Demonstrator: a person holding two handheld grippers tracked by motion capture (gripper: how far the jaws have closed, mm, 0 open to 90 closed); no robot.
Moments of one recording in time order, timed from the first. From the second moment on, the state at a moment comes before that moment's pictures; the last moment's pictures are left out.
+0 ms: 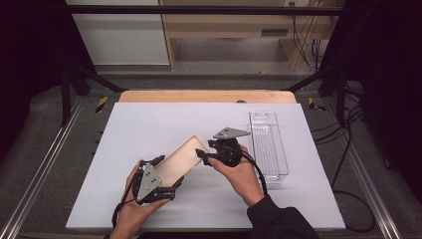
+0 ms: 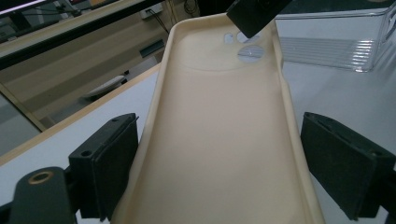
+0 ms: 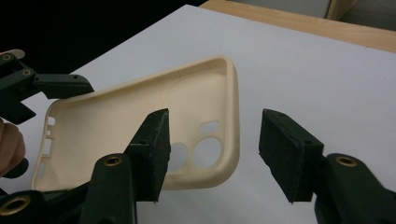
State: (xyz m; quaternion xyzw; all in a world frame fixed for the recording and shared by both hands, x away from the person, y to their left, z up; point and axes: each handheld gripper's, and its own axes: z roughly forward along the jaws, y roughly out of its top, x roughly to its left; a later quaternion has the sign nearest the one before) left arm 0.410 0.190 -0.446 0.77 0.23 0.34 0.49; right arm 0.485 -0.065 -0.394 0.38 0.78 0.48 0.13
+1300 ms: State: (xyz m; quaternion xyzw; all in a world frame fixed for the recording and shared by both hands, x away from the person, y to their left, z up) left arm 0.427 0.199 -0.458 0.76 0.29 0.29 0.50; right arm 0.477 -0.042 -0.370 0.37 0.77 0.51 0.11
